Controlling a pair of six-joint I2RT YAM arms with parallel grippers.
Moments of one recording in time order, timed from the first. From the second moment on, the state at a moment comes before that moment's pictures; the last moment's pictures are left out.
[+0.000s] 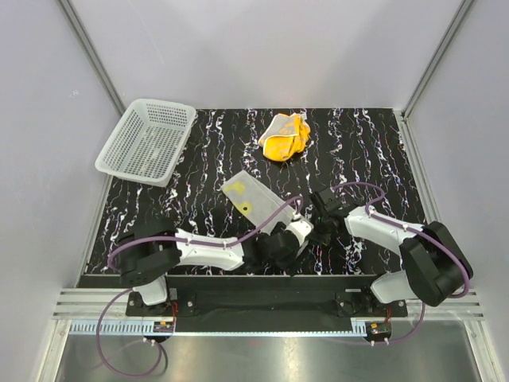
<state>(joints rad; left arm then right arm) -1.28 1.67 0.87 0.04 -0.25 -0.39 0.56 1.39 0.67 -0.46 -0.07 1.03</state>
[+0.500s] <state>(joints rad) -1.31 1.77 0.94 0.02 -0.32 -0.38 0.56 1.40 0.67 -0.46 -0.10 1.02</state>
